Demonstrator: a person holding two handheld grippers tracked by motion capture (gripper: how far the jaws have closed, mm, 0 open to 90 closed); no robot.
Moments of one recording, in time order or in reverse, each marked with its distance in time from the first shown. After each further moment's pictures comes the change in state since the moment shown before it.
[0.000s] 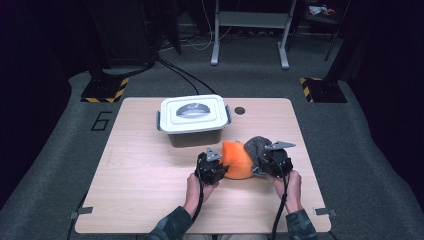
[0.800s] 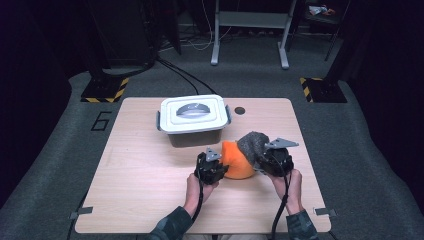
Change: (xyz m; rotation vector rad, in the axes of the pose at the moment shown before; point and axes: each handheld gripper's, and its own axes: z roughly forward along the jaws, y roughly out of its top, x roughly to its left) left arm 0.001 -0.001 -0.001 -0.005 0.001 -0.001; right arm 0.017 0.016 -0.033 -0.099 0.041 -0.066
